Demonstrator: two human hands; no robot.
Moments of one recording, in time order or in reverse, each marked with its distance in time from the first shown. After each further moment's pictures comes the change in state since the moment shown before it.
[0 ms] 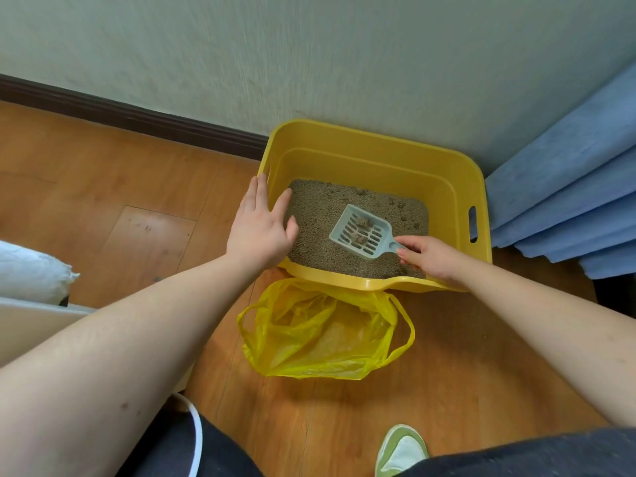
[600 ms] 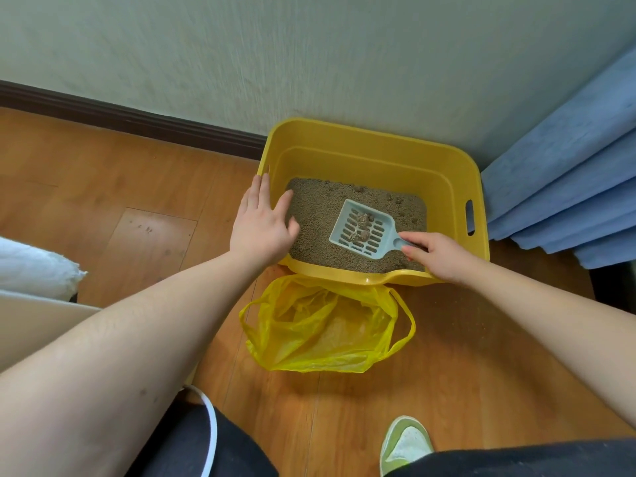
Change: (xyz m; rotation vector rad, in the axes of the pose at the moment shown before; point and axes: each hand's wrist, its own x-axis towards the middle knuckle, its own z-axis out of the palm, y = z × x) left_hand 0.001 -0.001 0.004 0.057 0.029 0.039; right_hand -0.031 -0.012 -0.002 -0.110 0.106 -0.050
